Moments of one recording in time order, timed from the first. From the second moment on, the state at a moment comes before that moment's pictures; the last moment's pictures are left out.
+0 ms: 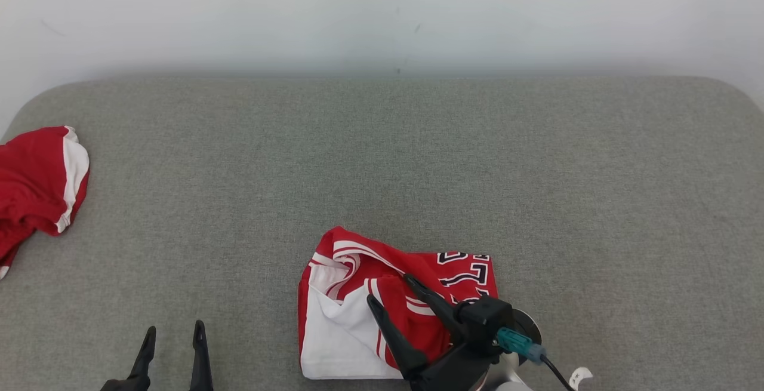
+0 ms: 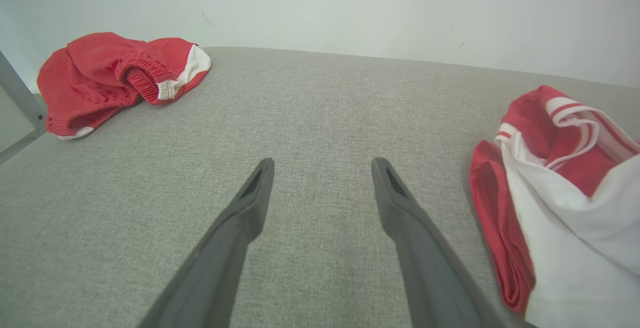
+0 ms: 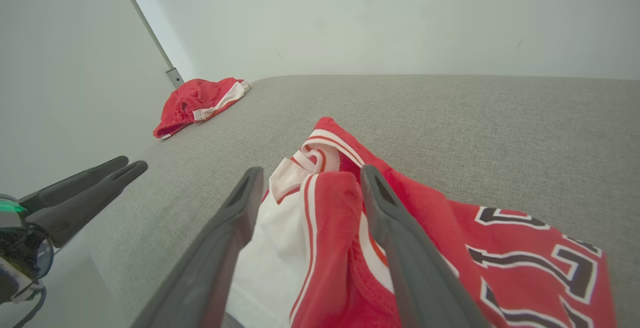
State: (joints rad) left arm -0.02 0.05 0.10 0.33 -0.12 -0.11 -0.26; right arm -0.28 -0.05 0.57 0.44 0.34 0.13 -0.20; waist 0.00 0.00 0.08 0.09
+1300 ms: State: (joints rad) left arm -0.04 0.05 0.08 0.34 -0.14 -0.10 -0.26; right arm -0.38 -0.05 0.92 0.48 0.39 0.13 -0.05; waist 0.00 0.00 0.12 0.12
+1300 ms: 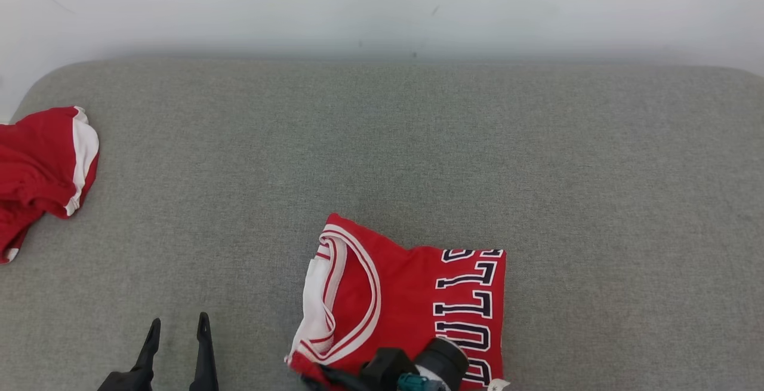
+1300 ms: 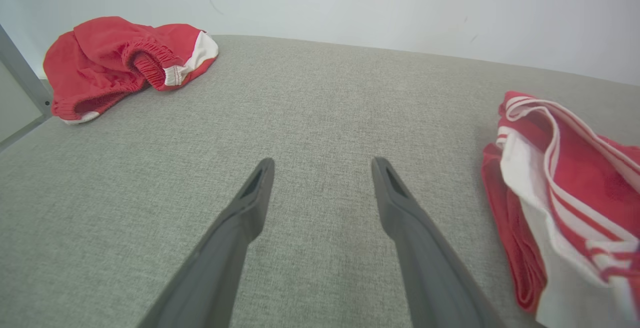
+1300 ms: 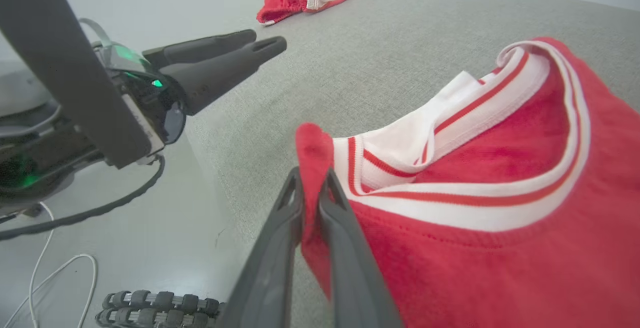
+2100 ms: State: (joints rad) left arm -0.04 0.05 0.13 0.31 -0.12 -0.09 -0.26; right arm -0.36 -0.05 0.40 0.58 0.21 0.13 -0.26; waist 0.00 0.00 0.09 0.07
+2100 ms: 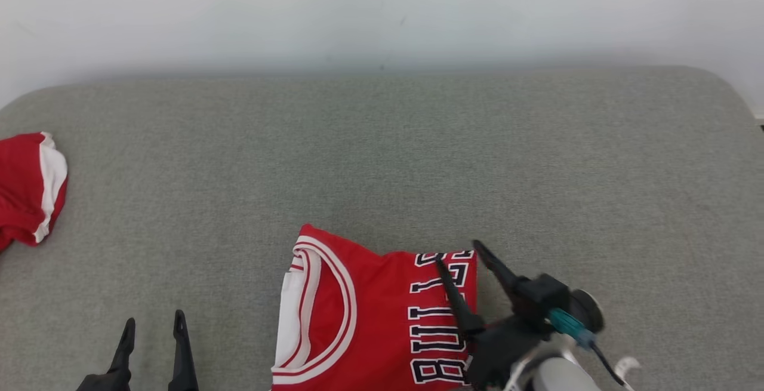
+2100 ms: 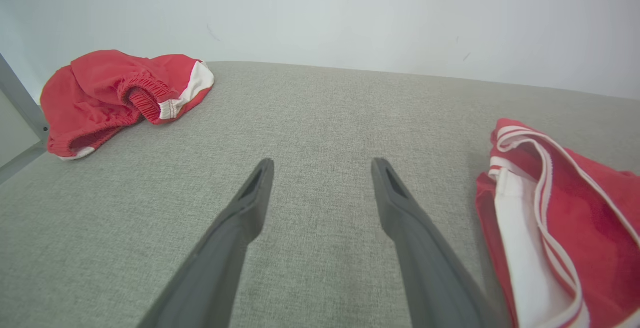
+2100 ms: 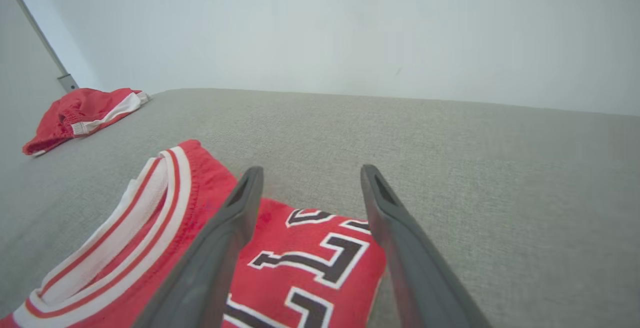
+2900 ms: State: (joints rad) left arm 0.04 0.05 0.18 0.30 -0.09 -0.10 -0.26; right arm -0.07 -0.05 0.07 0.35 0.12 0.13 -0.26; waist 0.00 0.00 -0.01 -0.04
